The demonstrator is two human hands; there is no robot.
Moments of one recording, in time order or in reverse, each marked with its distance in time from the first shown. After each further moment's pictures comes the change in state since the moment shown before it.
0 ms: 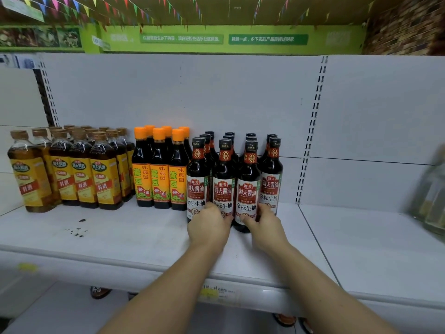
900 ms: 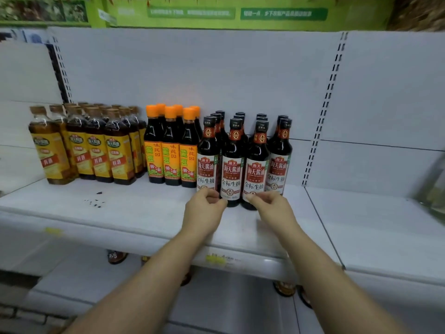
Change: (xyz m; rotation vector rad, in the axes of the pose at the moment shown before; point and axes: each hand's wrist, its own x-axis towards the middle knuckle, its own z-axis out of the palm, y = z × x) left_hand -0.037 -0.036 -0.044 -0.648 -0.117 -0.115; right_hand -0.032 -0.017 -0.008 0.197 -0.027 0.138
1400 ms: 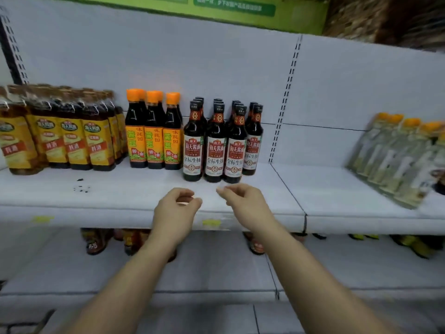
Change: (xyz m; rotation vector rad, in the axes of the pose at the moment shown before) left_hand -0.081 -0.026 -0.080 -0.121 -0.078 0.057; right_hand -0.135 -0.045 0.035 0.037 0.012 -0.023
